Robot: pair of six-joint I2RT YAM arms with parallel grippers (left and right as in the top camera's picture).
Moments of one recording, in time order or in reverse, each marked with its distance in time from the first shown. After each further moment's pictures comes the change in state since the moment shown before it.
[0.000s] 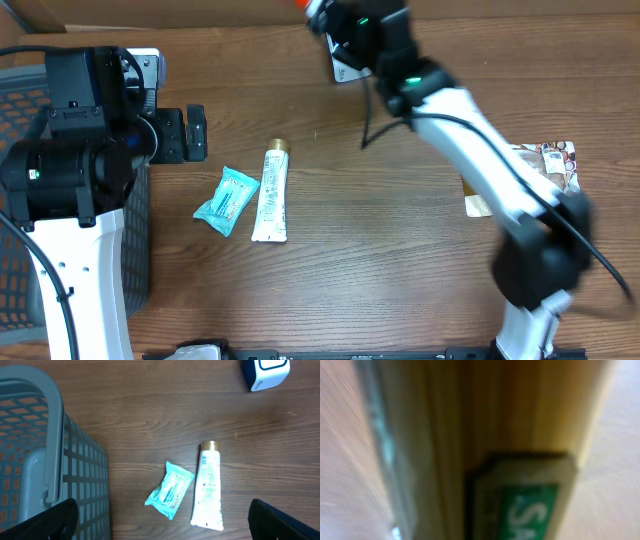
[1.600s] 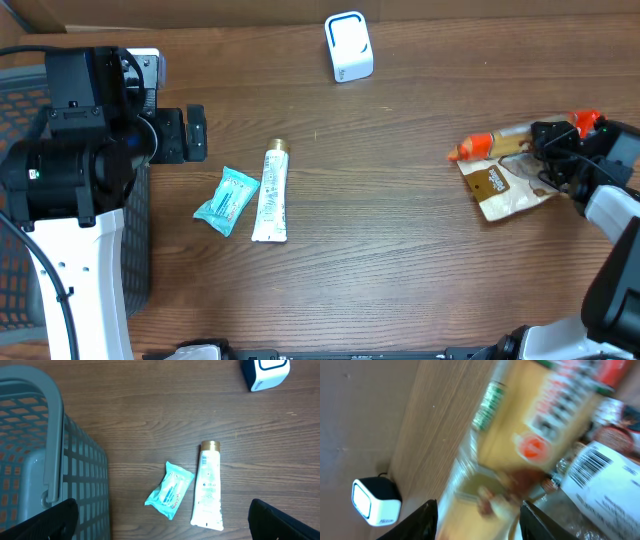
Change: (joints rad) left arm 0.000 0.000 0.000 0.000 0.000 0.000; right arm -0.902 -0.234 -0.969 0.314 -0.485 1.382
